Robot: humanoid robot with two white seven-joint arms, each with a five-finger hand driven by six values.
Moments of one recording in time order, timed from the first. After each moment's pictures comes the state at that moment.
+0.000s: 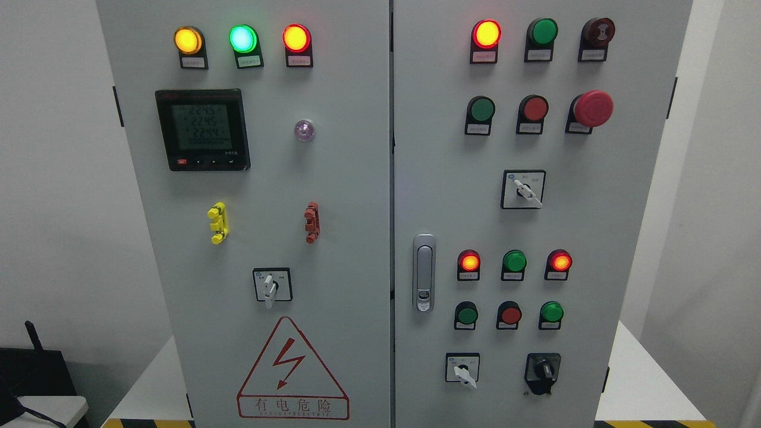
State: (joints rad) left arm 0.19 -0.02 0.38 -0.41 0.00 -0.17 0.16; right arm 0.08 0.12 0.06 -0.13 0.00 0.09 0.12
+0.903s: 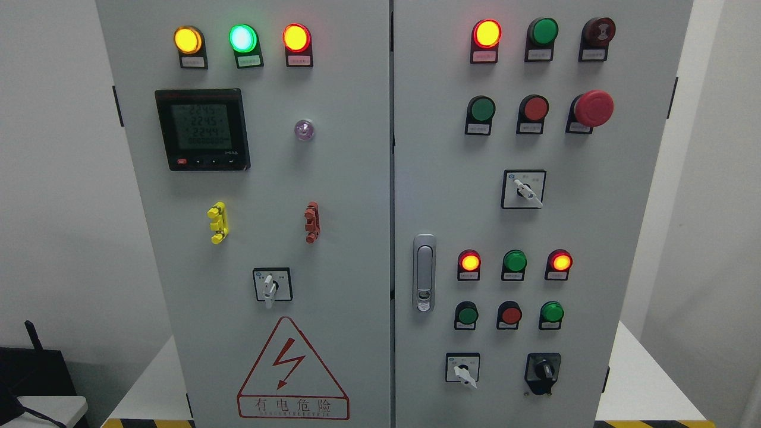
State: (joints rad) left arm 0.20 0.00 0.64 -1.15 0.00 -0.20 0.07; right arm 0.08 0.12 0.06 -0.14 0.00 0.09 0.12
